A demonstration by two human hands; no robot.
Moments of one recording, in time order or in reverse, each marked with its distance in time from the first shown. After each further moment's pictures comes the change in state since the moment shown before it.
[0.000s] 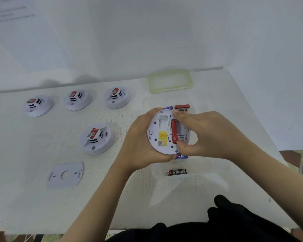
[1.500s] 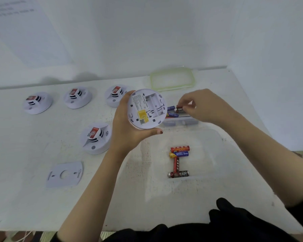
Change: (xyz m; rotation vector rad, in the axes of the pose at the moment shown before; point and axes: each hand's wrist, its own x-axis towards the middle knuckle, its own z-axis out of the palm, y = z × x) left_hand 0.014 -0.055 -0.014 -0.027 0.283 -0.147; right_hand 0.047 0.058 0.021 0.215 -0.254 0.538
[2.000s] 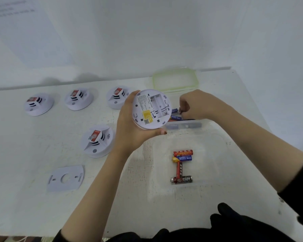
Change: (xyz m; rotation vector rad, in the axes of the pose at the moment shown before) left_hand 0.012 -0.006 0.005 0.026 -0.010 -0.019; right_hand 0.034 -0.002 0.007 -0.189 -0.209 0.030
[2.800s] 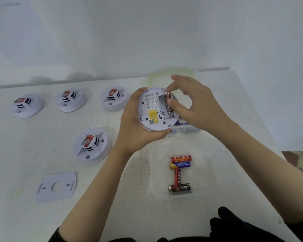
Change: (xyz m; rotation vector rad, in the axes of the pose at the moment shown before) left_hand 0.017 0.007 0.015 -0.150 -0.048 -0.017; right_hand -0.022 -0.020 0.000 0.488 0.546 -0.311
